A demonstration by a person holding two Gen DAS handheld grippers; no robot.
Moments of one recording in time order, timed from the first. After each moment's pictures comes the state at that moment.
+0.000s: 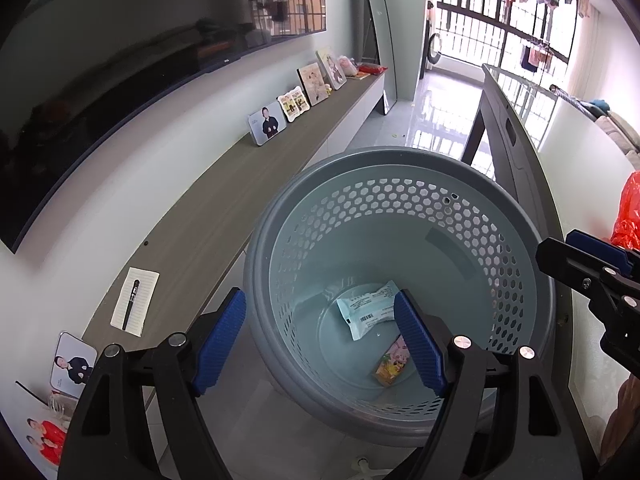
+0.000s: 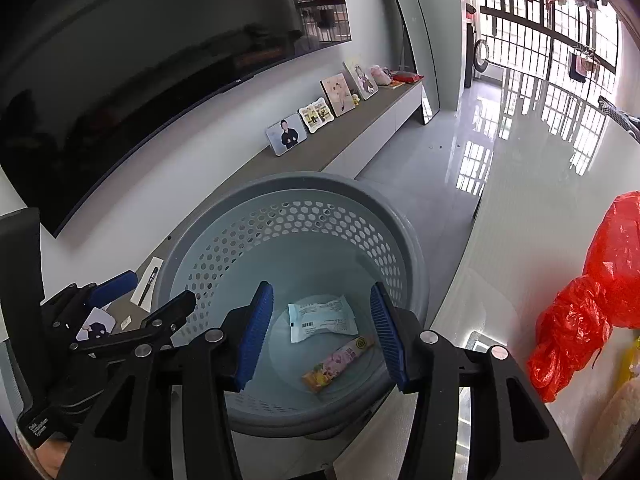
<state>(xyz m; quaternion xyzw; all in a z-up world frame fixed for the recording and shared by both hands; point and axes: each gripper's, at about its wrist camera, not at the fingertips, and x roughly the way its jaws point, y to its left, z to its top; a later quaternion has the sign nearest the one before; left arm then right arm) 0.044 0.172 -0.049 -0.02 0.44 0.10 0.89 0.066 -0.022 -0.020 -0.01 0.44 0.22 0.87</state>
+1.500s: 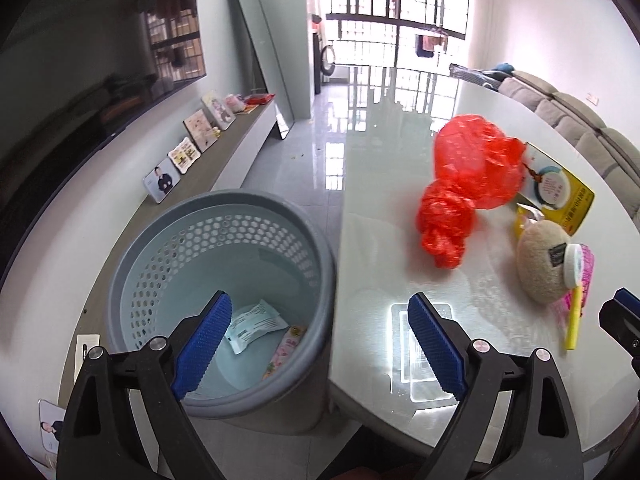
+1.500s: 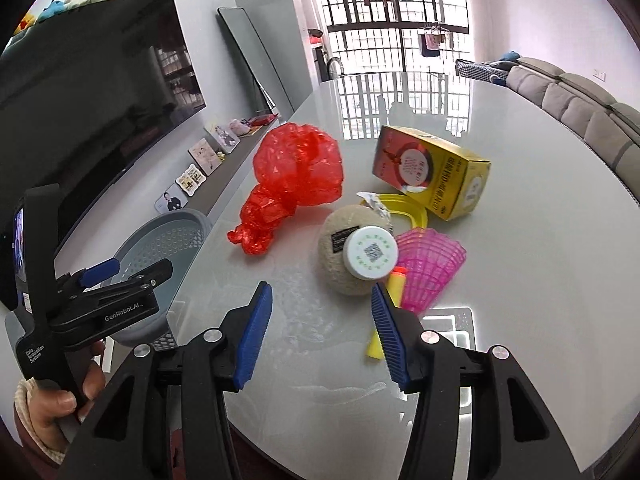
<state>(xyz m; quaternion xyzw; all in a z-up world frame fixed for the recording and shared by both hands) 0.012 0.011 -0.008 0.04 0.39 -0.07 0.91 -0.101 -0.227 0.022 0.10 0.38 -0.01 0.92</state>
